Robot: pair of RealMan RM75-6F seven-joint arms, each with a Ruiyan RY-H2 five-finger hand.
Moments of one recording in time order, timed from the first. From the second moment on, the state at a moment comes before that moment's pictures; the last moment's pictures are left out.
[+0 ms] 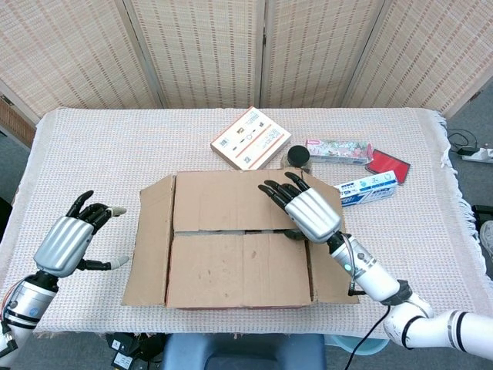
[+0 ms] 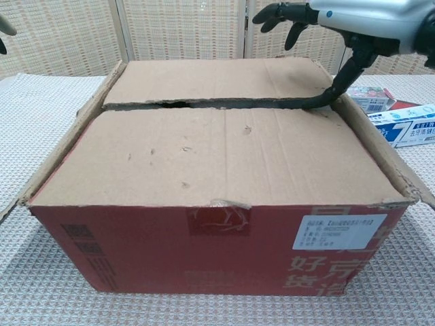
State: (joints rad) left arm -0.43 -0.87 -0.08 -1.98 1.49 1.25 0.08; right arm 0.70 -1.26 0.23 -1.74 -1.44 1.01 -0.27
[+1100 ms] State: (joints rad) left arm -0.39 -0.83 -0.08 -1.99 1.54 1.27 0.04; right arm 0.79 -1.31 0.44 -1.53 -1.20 1.14 -0.31
